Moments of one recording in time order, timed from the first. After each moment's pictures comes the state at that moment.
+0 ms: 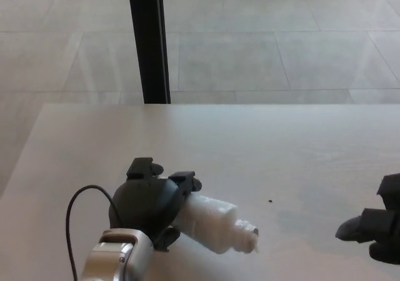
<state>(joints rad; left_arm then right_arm) -0.36 0.42 -0.67 0.09 0.74 0.42 0.06 -0.12 -1.02 0.15 0.19 -0.94 -0.95 -0.61</state>
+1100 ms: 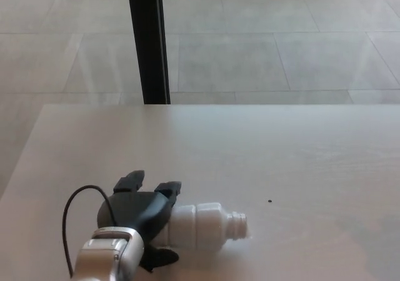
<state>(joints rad) -0.33 0.43 -0.61 0.00 0.81 0.58 -0.25 0.32 -0.85 -0.22 0.13 -0.64 -0.79 -0.48</state>
